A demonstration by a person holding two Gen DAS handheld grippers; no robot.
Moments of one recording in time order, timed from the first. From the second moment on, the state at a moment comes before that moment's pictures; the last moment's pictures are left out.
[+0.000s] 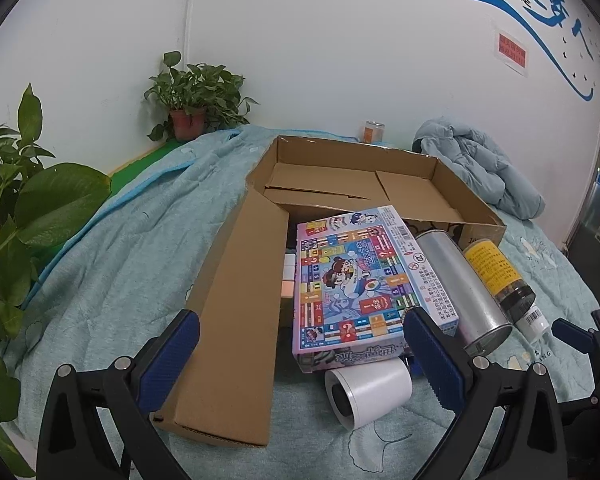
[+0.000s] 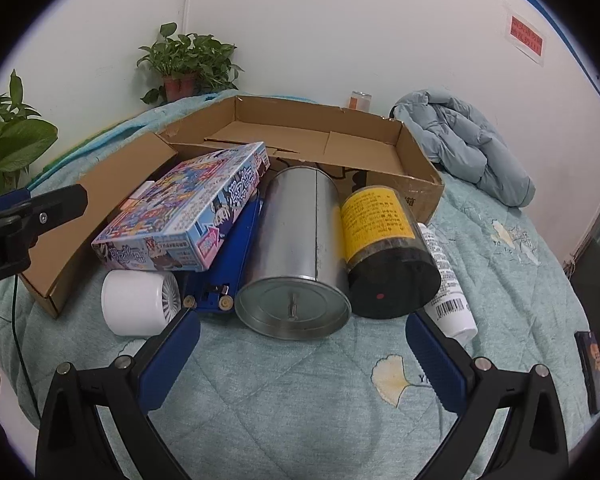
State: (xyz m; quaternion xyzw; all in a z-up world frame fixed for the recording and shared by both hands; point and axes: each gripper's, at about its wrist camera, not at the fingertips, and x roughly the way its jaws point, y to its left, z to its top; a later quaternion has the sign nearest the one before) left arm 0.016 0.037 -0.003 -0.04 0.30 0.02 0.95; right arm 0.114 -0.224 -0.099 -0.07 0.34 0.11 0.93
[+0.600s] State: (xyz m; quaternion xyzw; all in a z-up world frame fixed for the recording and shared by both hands) left arm 0.045 0.076 -0.038 0.06 0.35 0.06 0.93; right arm 0.124 -0.182 -0.102 -0.07 0.35 0.18 0.92
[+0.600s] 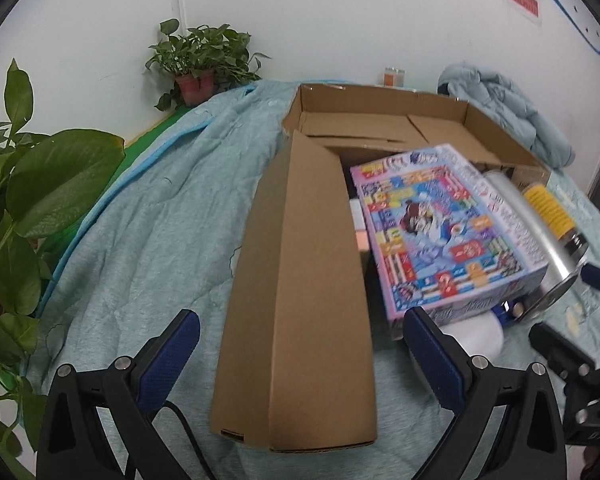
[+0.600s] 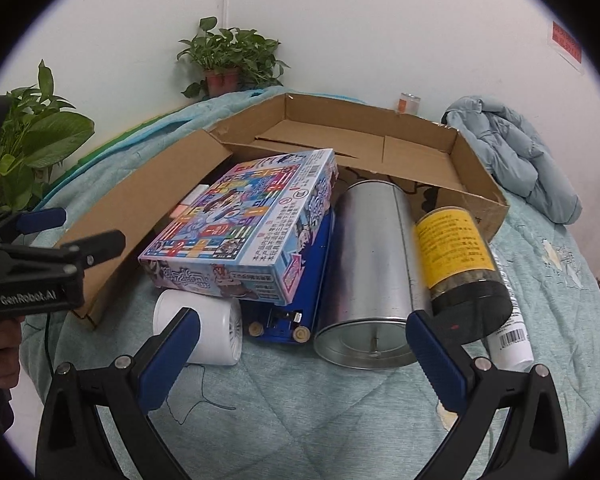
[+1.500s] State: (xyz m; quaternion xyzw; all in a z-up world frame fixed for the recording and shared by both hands) left arm 0.015 0.177 -0.029 -0.11 0.39 0.12 0.91; right arm 0.096 -0.135 -0.091 -0.07 0.29 0.35 0.89
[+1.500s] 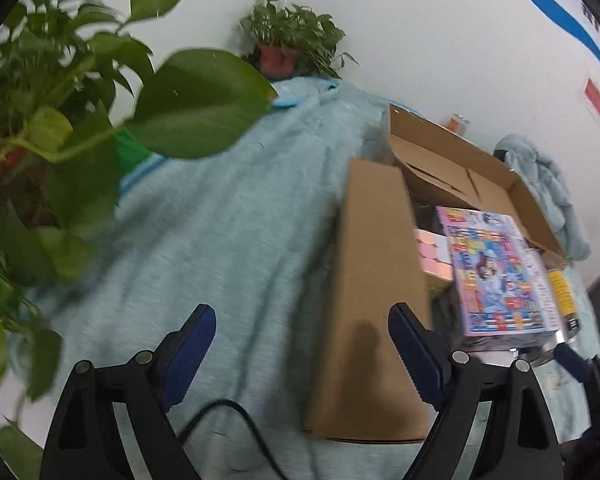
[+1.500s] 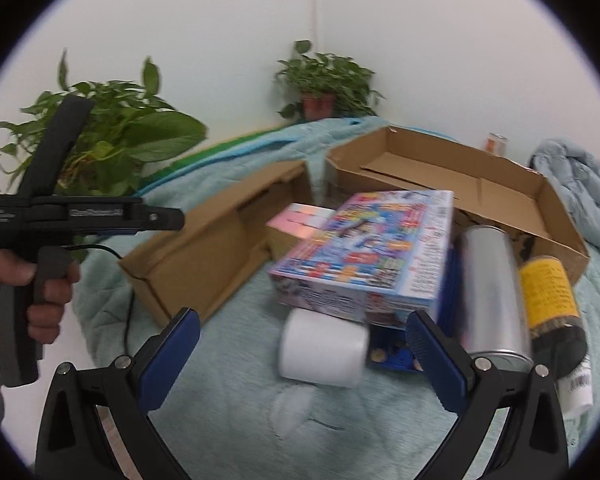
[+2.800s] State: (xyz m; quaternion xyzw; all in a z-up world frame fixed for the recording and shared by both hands) left arm 0.028 0.233 -0.053 -0.14 0.44 0.05 0.88; right arm 0.118 -0.064 -0.093 0.03 0.40 0.42 0.82
